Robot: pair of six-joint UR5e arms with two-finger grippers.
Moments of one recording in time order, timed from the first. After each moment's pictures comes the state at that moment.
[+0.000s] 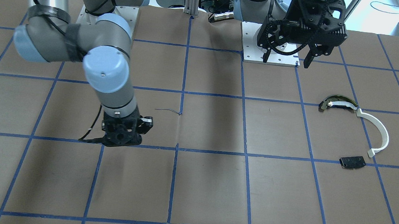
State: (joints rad) left arm -1.63 -1.54 -1.46 -1.66 1.61 0.03; right arm 1.83 -1.19 1.67 -2.07 -1.56 0.11
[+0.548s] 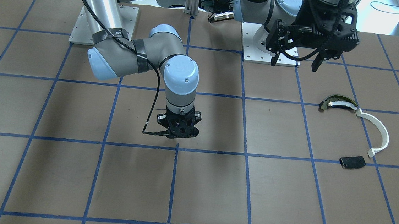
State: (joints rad) left arm -1.58 -1.54 -1.45 -1.66 1.61 0.07; right arm 1.99 -1.10 1.68 -2.11 -1.56 0.25
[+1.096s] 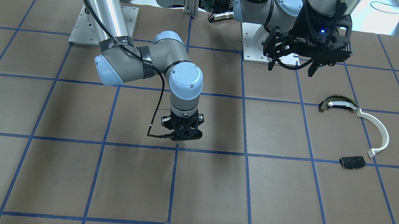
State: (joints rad) left arm -1.61 -1.57 -1.47 -1.67 1.61 0.08; right arm 2.00 -1.07 1.68 -2.14 -1.55 0.26
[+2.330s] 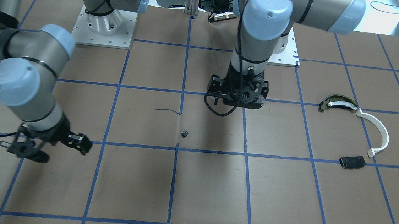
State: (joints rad) left arm -1.80 -1.74 -1.68 -1.31 1.58 -0.20; right arm 1.43 -1.21 1.68 -2.07 -1.56 0.12
